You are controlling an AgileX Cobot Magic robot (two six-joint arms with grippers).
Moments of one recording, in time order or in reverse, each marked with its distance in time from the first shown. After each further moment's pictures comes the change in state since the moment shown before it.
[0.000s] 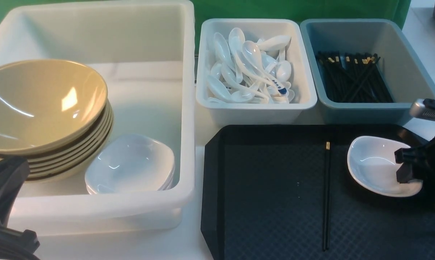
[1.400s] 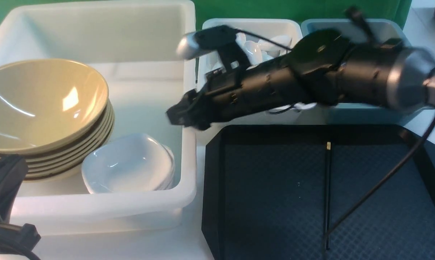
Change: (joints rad) right arm 0.727 0.135 -0.538 0.662 0.021 -0.568; left arm 0.000 0.000 0.044 -0.073 -0.081 0.000
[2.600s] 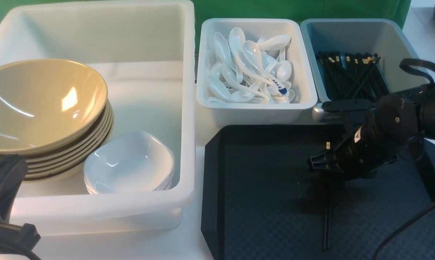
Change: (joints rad) right arm -0.240 -0.051 0.419 -1.000 -0.053 1.077; left arm 0.000 0.000 0.000 0.000 0.000 0.000
